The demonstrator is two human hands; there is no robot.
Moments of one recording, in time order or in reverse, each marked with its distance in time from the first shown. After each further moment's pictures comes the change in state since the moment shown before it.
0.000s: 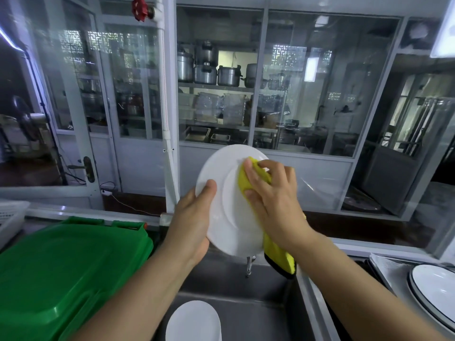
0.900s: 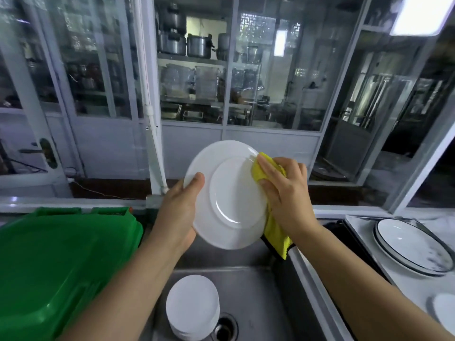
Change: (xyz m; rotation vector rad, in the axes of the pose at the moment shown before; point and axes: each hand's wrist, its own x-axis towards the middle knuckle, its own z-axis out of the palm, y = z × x) left_hand 0.021 -0.010 -0.068 -0.019 -0.081 -0.103; right_hand -0.036 -0.021 0.019 -0.015 -0.016 0.260
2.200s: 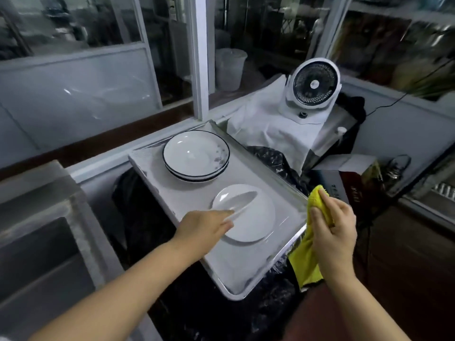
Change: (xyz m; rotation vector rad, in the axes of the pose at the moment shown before) left_hand -0.167 -0.422 0.449 1.214 -1.231 0.476; right_hand -0.376 0.370 -0.389 -0.264 0.476 1.057
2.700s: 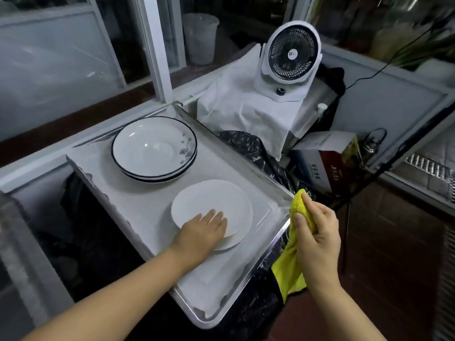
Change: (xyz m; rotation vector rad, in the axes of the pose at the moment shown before) left_hand 0.068 -0.027 0.120 0.446 0.149 0.609; right_hand 0.020 0.058 0.013 -0.004 -0.024 0.131
